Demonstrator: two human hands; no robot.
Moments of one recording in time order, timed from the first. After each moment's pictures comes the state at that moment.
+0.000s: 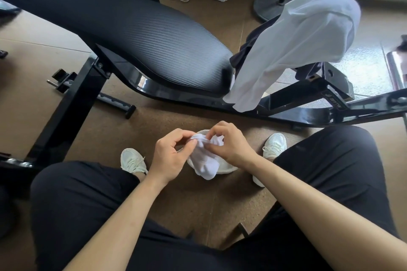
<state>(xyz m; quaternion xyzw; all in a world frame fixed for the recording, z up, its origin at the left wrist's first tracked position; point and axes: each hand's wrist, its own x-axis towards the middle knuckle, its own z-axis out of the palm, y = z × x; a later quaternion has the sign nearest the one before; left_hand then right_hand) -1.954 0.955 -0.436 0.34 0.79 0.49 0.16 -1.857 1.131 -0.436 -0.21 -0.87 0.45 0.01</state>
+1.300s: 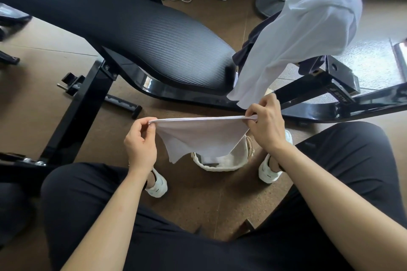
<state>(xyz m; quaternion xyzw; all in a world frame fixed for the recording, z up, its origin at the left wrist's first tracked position) -1.992 0.920 -0.437 0.13 0.87 0.48 0.01 -1.840 1.192 -0.443 -0.32 -0.91 0.22 0.16</state>
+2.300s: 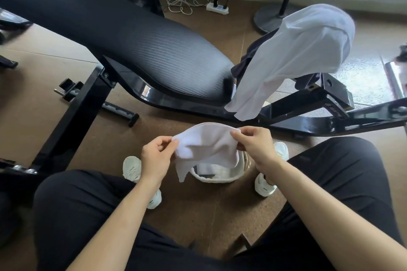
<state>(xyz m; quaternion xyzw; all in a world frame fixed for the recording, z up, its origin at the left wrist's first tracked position) -1.971 0.947 -0.442 0.04 0.82 0.53 0.18 -1.843 1.166 -0.434 -0.42 -0.65 0.62 0.10</state>
